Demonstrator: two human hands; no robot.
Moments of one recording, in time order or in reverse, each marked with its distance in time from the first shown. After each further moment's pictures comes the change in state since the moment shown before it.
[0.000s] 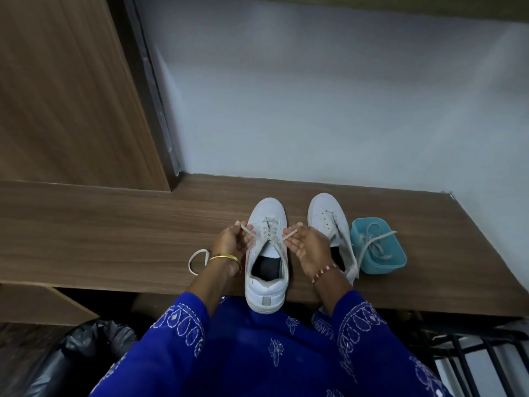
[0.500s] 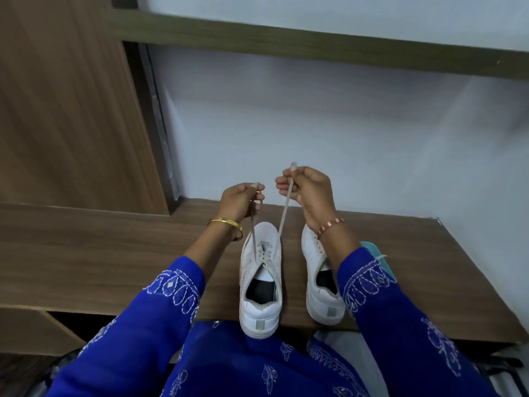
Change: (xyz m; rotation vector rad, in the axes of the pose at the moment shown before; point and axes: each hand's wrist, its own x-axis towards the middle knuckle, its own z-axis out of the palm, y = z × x) left_hand -0.033 0.090 0.076 0.408 -0.213 0.413; right_hand -0.037 -0.120 0.067 -0.311 -0.228 -0.545
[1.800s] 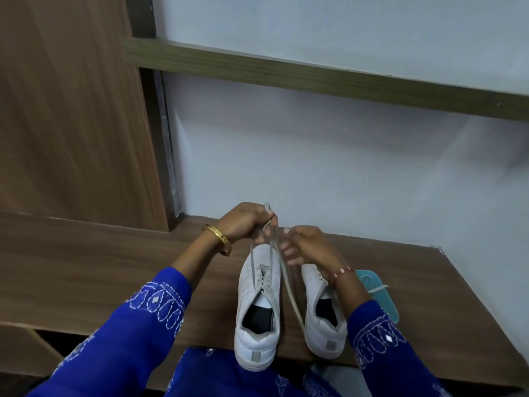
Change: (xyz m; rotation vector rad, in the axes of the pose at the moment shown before) left_hand 0.008 0.025 -0.011 0.313 -0.473 0.010; right_hand -0.010 0.021 -0.022 -0.473 -0.282 0.262
